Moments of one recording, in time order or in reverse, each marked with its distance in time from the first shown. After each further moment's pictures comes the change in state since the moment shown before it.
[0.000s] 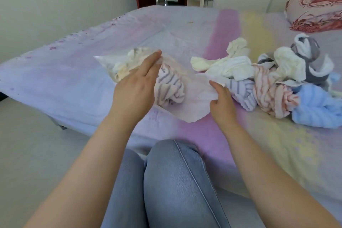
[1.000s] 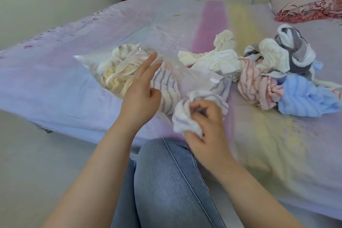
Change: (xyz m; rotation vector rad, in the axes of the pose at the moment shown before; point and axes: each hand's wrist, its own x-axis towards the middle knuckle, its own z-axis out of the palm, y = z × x) left_hand 0.000 0.030 0.038 -0.831 -0.031 -0.201; right_hand -0.099 -0.054 -0.024 0.125 0.022 -0.362
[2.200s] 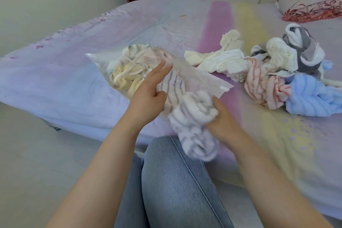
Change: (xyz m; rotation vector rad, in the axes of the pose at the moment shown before) left_hand -0.010 0.017 -0.014 -0.120 -0.152 -0.159; right_hand 0.031 0.011 -0.017 0.346 -0.264 0.415
